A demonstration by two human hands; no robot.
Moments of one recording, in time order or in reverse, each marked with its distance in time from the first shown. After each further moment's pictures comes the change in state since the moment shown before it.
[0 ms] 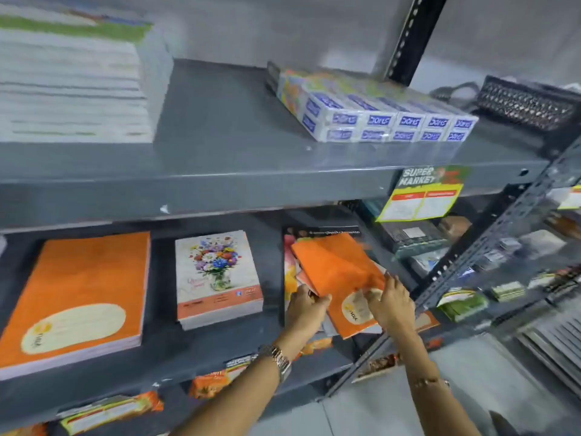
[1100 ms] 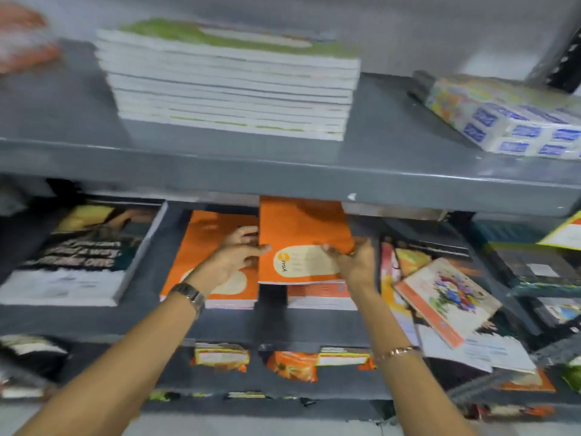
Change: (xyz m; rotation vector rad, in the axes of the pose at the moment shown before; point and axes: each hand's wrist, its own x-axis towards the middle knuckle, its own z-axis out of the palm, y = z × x) left_hand -0.051 -0.051 -0.292 -0.502 0.218 -0.022; right_hand -0.076 -0.245 0.061 0.805 -0.191 -0.191
